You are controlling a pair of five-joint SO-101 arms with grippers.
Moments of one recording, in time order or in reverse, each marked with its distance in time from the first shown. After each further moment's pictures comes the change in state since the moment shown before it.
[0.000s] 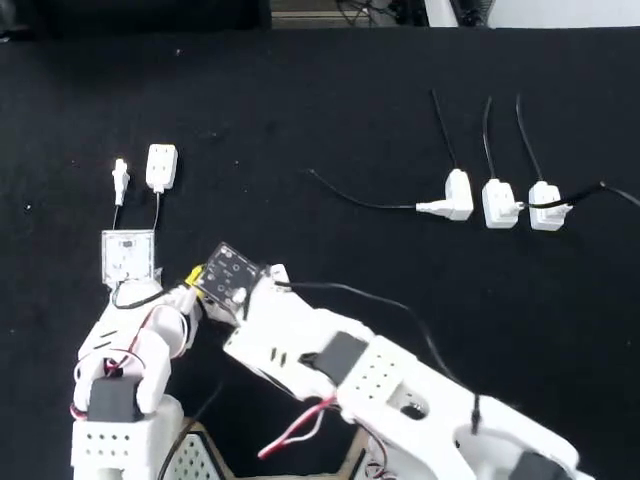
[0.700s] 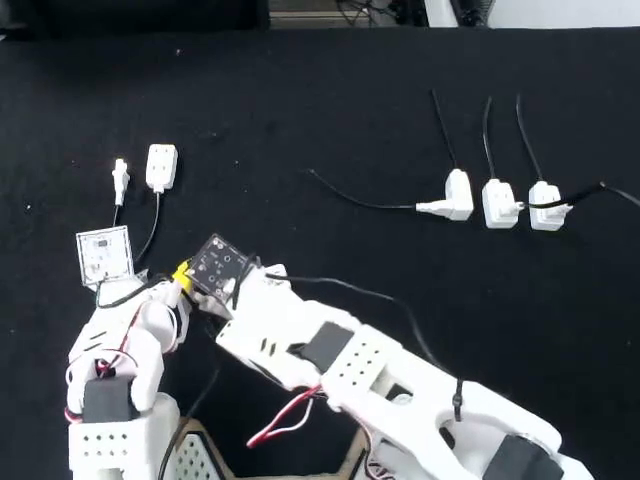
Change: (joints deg) left arm -4.7 0.7 -1.8 0.4 4.6; right arm 0.4 9.6 -3.9 -4.0 0.0
